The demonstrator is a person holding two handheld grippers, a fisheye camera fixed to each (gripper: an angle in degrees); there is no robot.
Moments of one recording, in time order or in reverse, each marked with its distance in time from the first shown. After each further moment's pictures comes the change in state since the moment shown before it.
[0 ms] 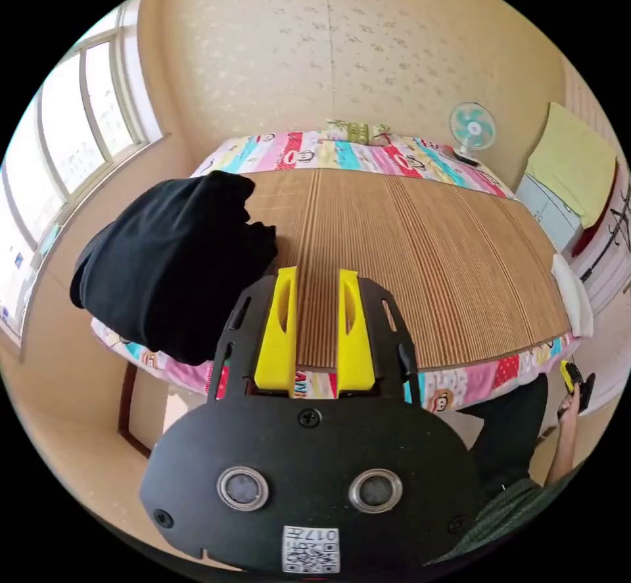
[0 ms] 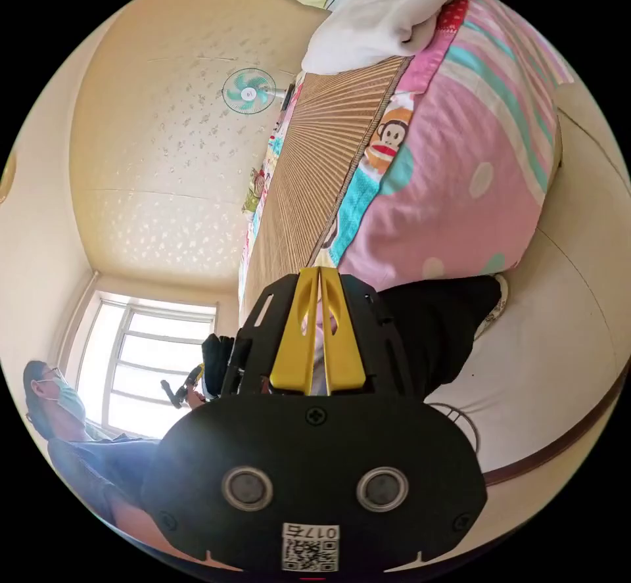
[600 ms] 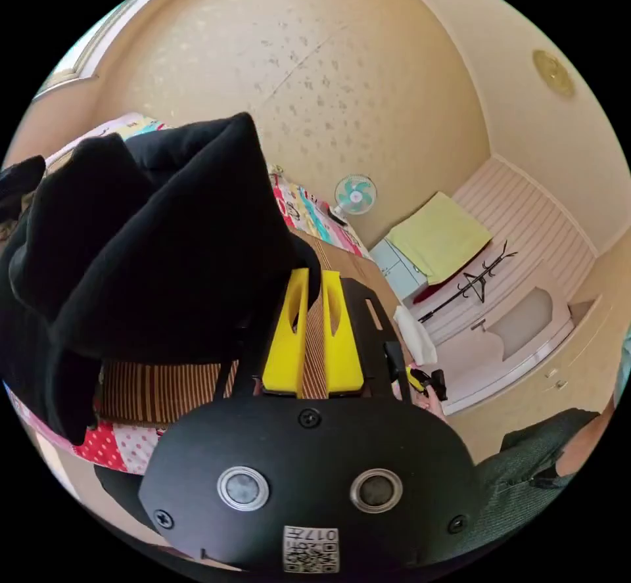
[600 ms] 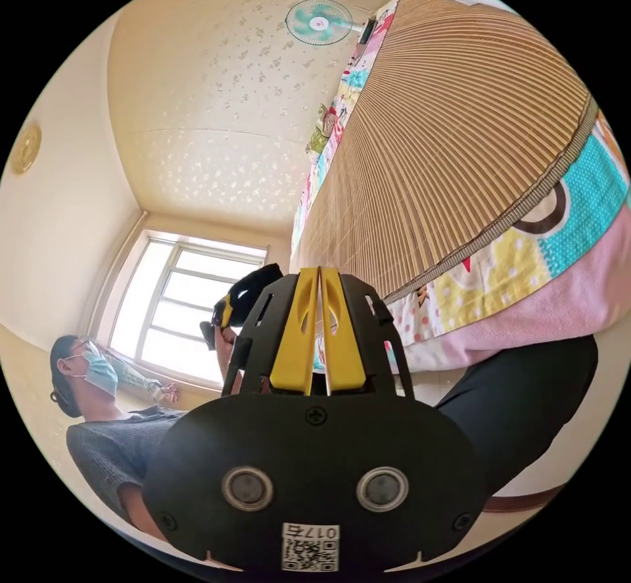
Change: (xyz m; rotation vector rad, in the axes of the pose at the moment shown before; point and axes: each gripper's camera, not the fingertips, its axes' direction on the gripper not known) left arm 0.038 -0.056 0.004 -0.086 0.909 0.009; right arm -0.107 0.021 0.120 -0.232 -0.197 -0.140
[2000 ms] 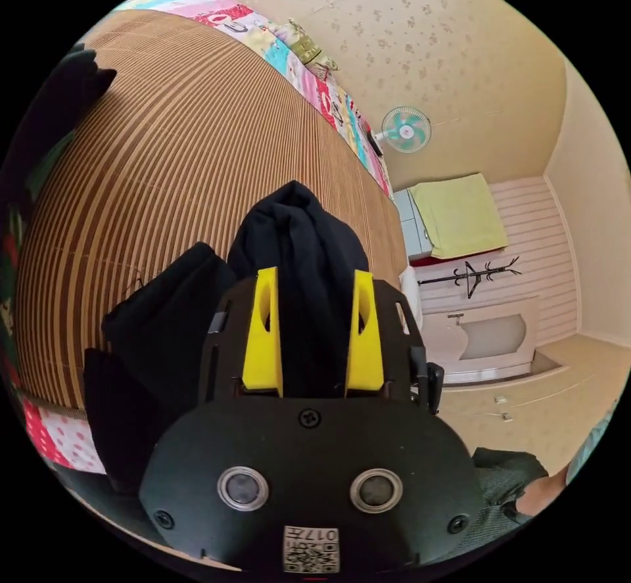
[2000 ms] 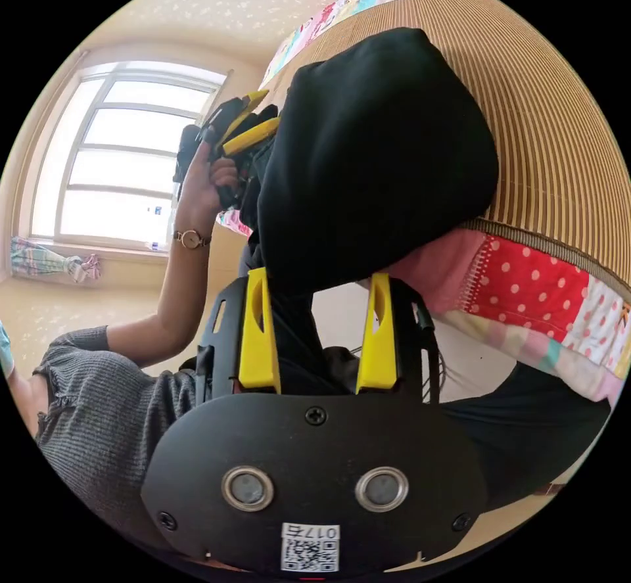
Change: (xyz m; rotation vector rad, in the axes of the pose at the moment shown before) left arm -0.187 -0.087 0.070 -0.225 0.167 -0.376; right arm -0.137 0.129 0.376 -0.726 0.368 -0.248
